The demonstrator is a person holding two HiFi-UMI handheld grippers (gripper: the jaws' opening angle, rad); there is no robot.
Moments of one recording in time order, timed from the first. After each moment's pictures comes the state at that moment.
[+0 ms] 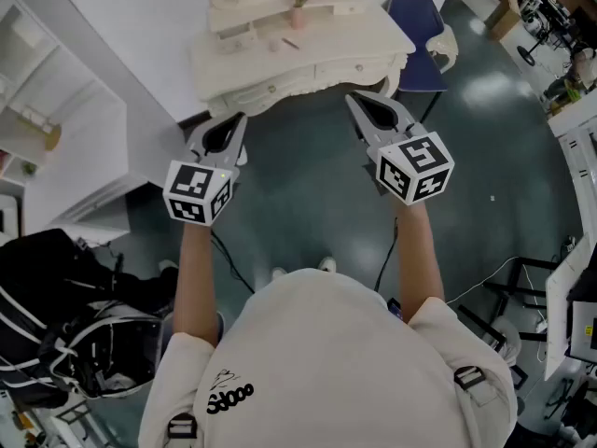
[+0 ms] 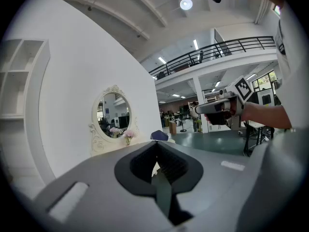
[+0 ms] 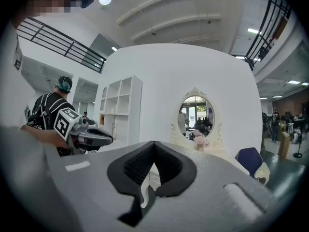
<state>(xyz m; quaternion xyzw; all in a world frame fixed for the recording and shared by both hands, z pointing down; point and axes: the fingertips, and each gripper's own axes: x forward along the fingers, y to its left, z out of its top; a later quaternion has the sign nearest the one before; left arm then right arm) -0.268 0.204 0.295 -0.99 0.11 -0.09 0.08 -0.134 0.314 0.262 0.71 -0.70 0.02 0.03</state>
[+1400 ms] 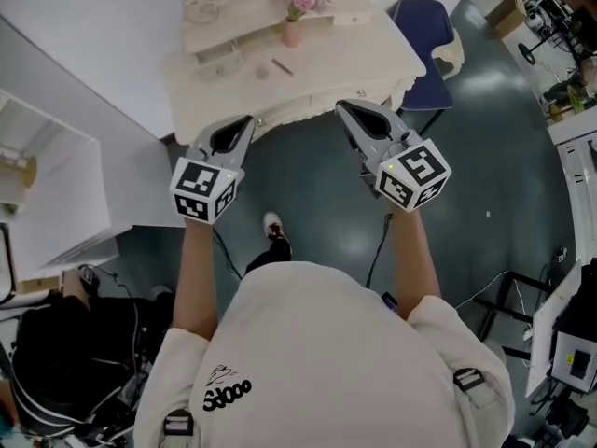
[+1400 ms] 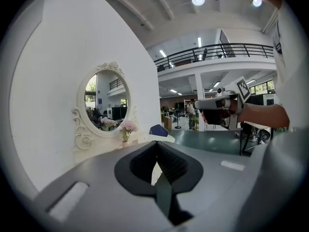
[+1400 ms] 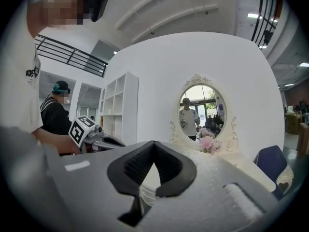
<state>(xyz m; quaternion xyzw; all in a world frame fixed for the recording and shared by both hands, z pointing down) -0.095 0.047 0.345 -0.99 0.06 -0.12 0.04 0.002 0.149 0.290 0.67 -0.74 0.02 0.00</state>
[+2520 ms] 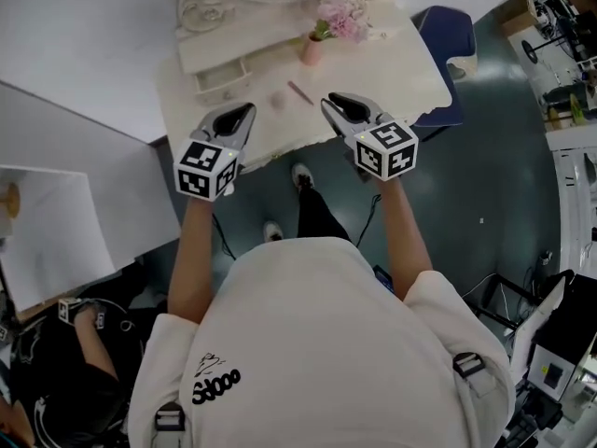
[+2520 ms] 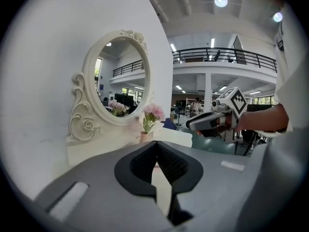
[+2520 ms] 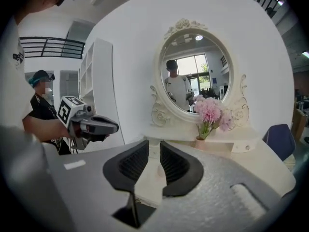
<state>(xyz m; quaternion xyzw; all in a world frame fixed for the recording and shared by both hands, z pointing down) 0.006 -0.165 0.411 -0.99 0.04 -0.16 -0.03 0.114 -0.083 0.413 0.68 -0.71 0.17 0.08</state>
